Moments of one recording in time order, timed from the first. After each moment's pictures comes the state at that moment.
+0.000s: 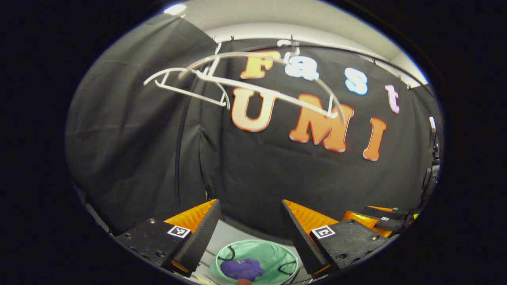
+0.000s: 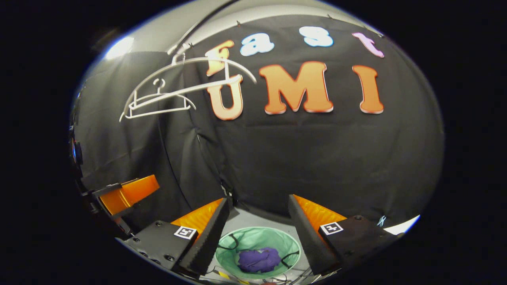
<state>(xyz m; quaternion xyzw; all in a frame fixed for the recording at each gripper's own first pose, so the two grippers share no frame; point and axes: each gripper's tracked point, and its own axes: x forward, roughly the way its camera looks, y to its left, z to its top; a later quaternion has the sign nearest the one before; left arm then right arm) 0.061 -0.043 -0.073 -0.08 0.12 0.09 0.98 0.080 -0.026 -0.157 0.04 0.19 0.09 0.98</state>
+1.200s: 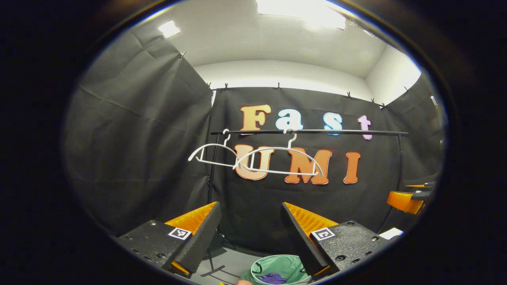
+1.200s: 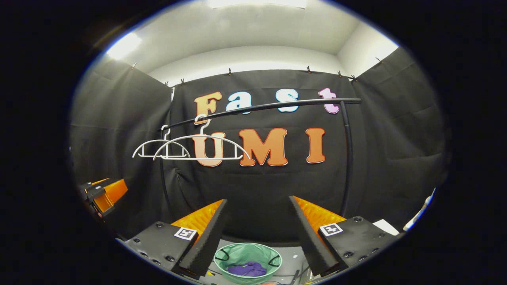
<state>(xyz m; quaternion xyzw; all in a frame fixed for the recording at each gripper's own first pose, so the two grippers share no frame) -0.099 0.041 0.067 -0.04 0.01 0.03 1.00 -0.150 0.017 0.021 0.00 0.05 -0.07 1.00</state>
